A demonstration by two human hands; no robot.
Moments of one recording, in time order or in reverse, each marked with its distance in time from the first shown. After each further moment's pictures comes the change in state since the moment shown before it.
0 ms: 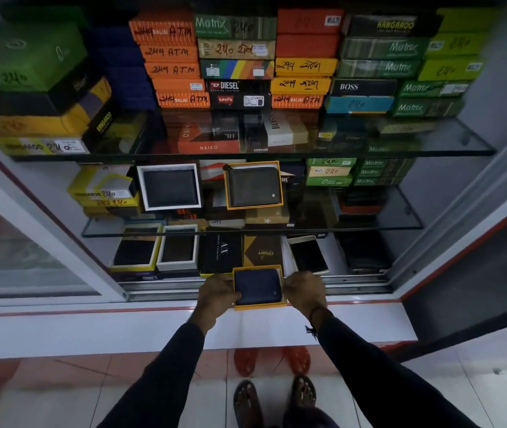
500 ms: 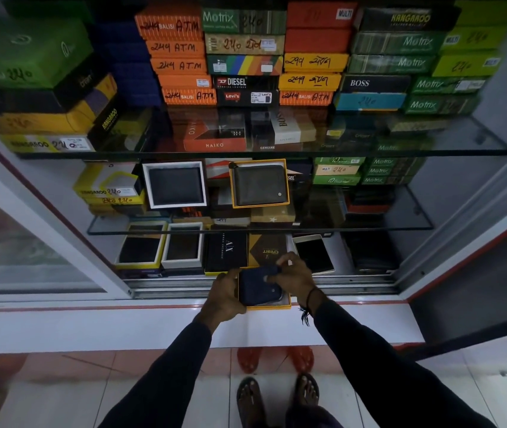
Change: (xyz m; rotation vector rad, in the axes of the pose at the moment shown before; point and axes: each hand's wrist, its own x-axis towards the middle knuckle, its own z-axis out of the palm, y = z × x) left_hand -0.002 0.007 0.001 0.290 -0.191 0.161; right_hand 0.023 -0.032 0.011 0.476 -0.070 0.064
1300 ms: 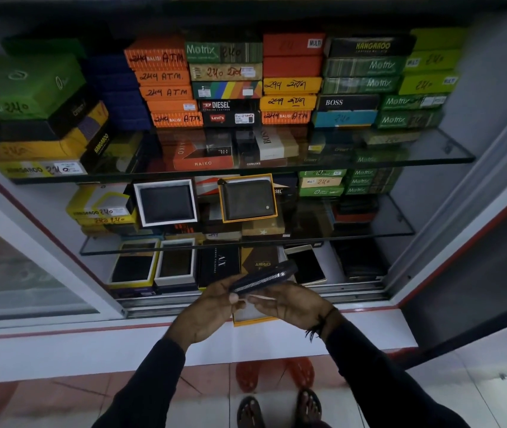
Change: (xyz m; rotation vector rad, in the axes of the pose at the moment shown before) left_hand -0.030 0.023 -0.032 -0.855 -0.426 0.133; right_hand -0.038 -0.002 -0.035 0.938 -0.722 0.261
